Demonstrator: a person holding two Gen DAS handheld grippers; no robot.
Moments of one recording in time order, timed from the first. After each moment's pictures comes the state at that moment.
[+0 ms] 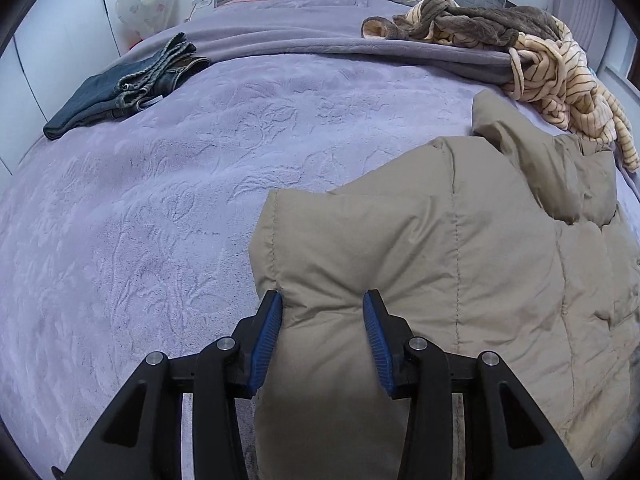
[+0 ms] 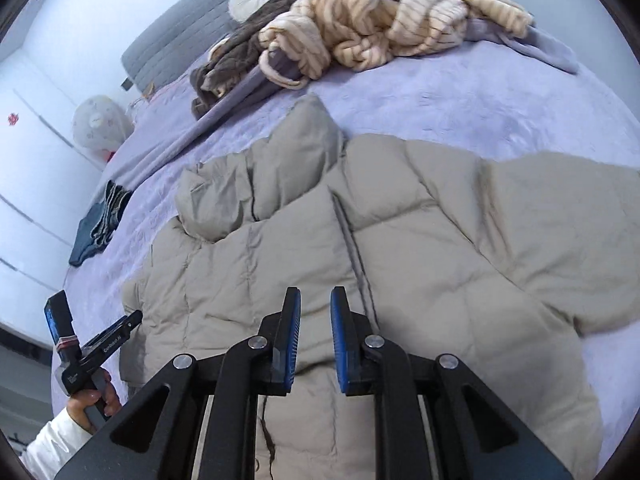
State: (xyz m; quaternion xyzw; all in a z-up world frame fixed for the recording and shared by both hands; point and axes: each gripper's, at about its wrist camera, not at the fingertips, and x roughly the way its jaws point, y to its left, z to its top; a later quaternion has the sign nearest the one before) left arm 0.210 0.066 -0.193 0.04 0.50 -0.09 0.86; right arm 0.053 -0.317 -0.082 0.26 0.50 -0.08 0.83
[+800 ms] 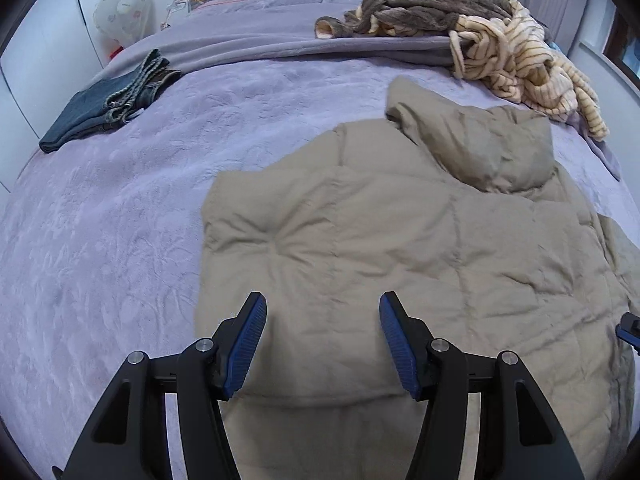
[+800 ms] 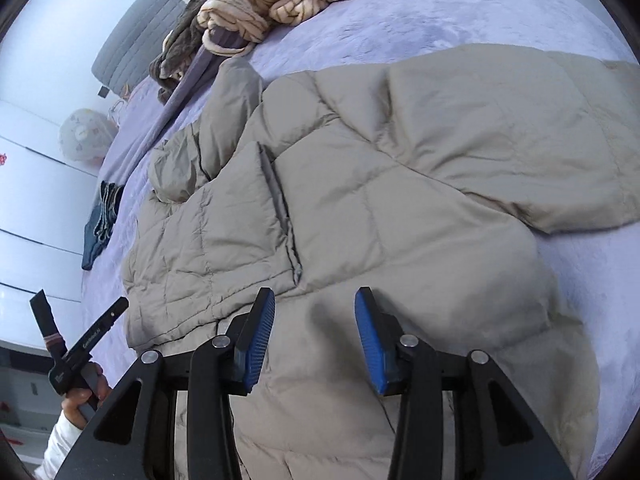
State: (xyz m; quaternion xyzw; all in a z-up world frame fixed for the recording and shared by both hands) left arm 0.143 0.016 -0.140 0.06 0.53 -0.13 0.84; right arm -0.053 -0.379 -0.101 0.37 0.53 -0.11 0.76
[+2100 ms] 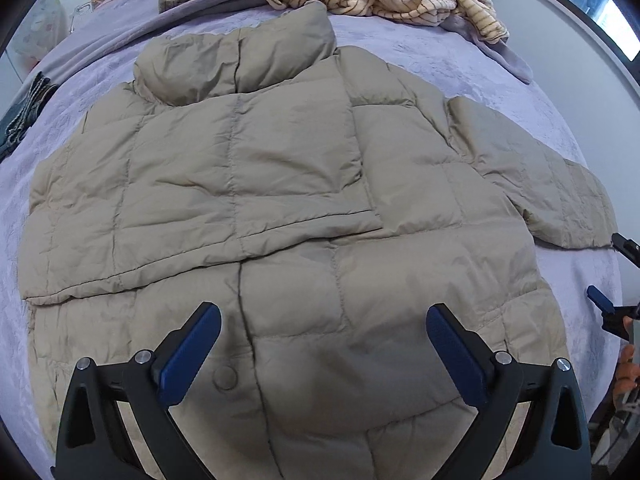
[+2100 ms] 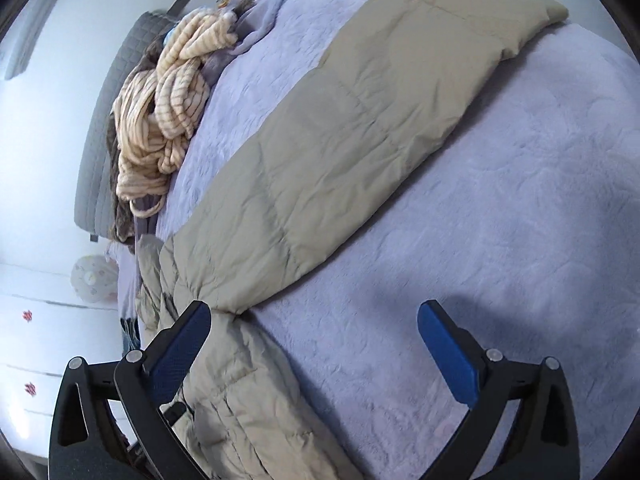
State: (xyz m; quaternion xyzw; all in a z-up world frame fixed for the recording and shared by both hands) left arm 0.017 -0.194 -0.138 0.09 0.58 -0.24 0.78; right arm -0.233 -0.595 -0.113 0.55 0.38 -0.22 0.71
